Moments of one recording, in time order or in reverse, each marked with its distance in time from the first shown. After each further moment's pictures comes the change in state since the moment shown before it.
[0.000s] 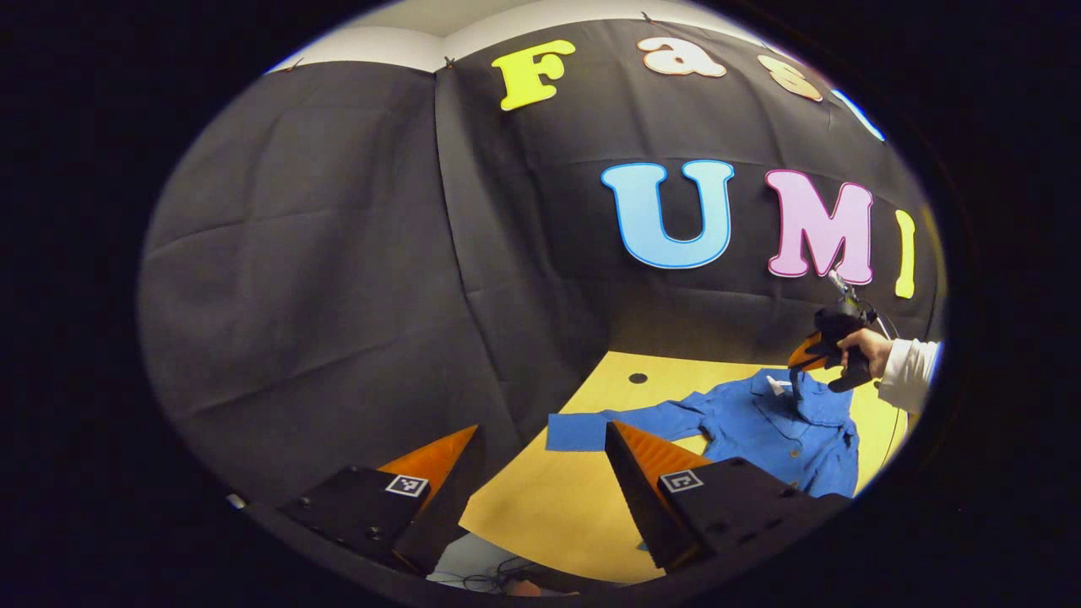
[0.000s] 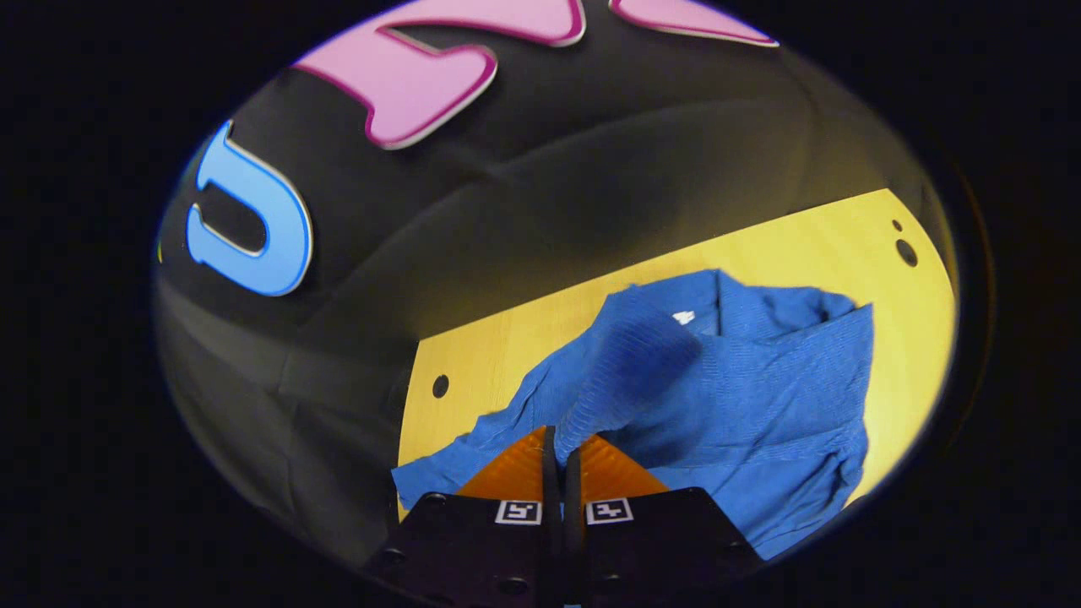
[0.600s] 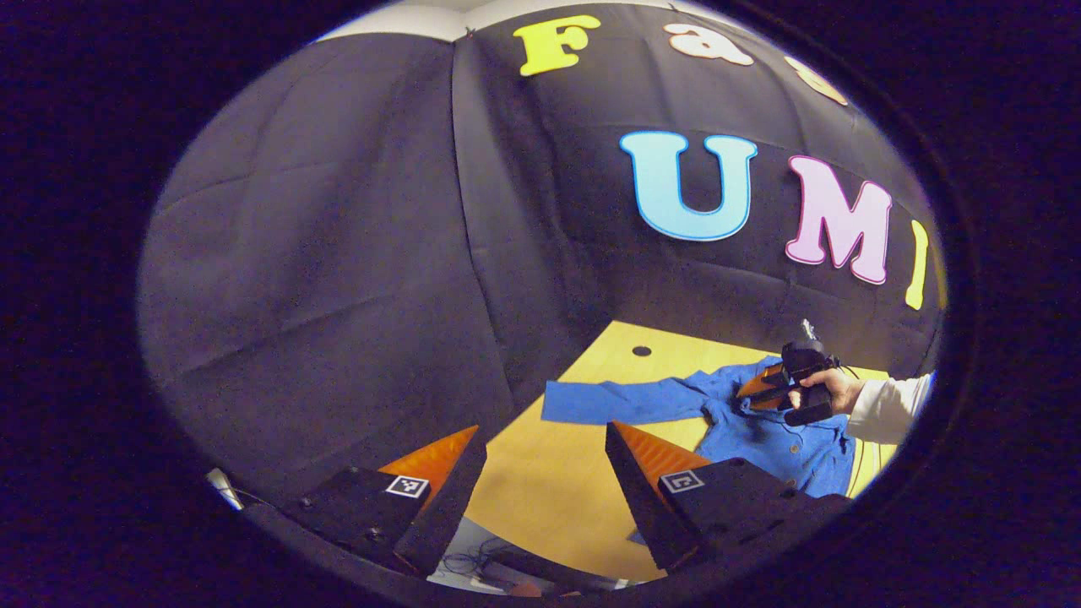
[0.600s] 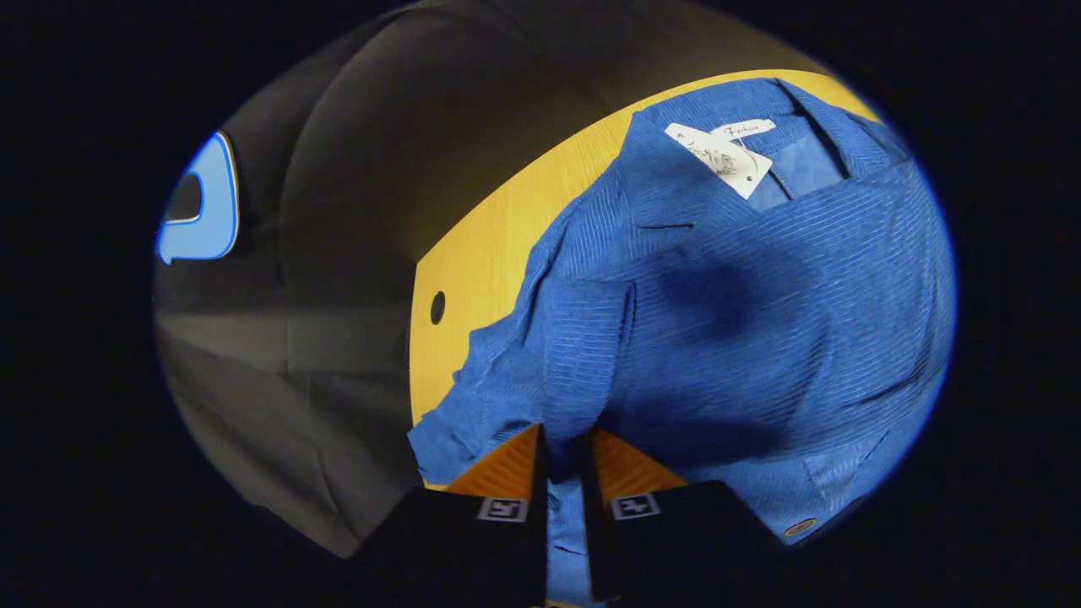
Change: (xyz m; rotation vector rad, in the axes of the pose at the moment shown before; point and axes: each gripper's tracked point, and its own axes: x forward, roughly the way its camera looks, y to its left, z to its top) left arm 0.024 -0.022 -0.065 -0.142 0.227 -0.028; right arm 0.083 0.020 -0.098 0.198 0.258 0.129
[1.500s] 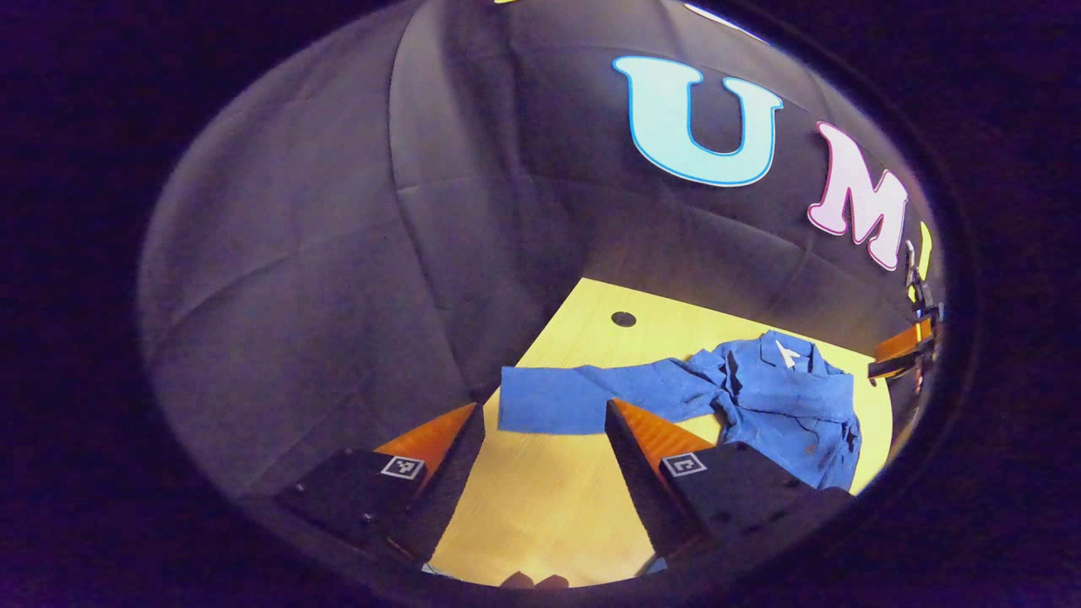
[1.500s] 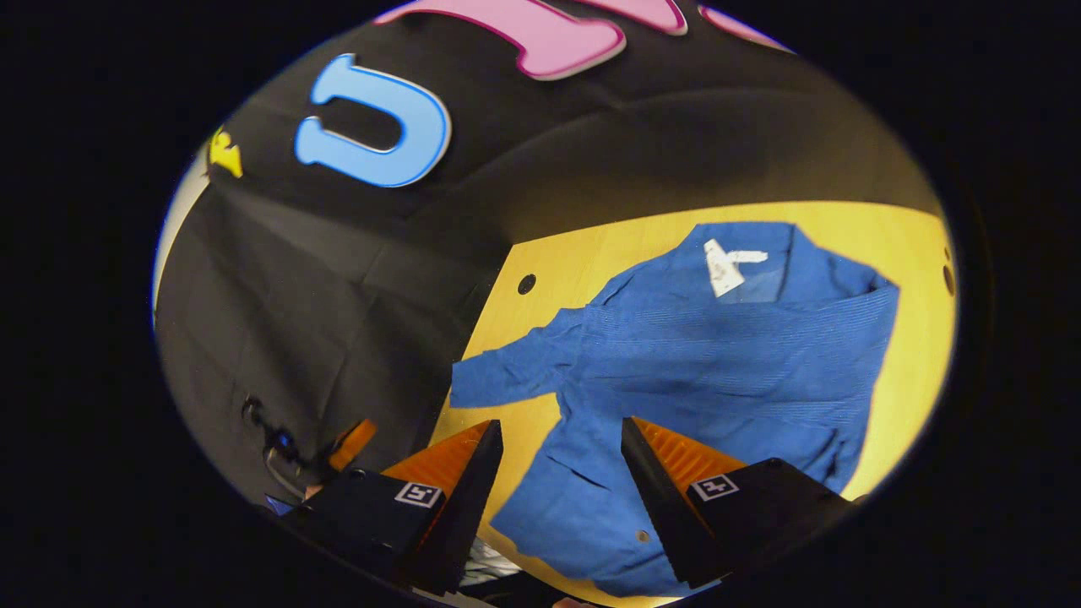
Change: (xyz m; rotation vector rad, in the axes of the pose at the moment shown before) left arm 0.211 -0.022 0.037 0.117 0.084 -0.178; right arm -0.232 0.017 -0.023 -0.488 -0.024 0.036
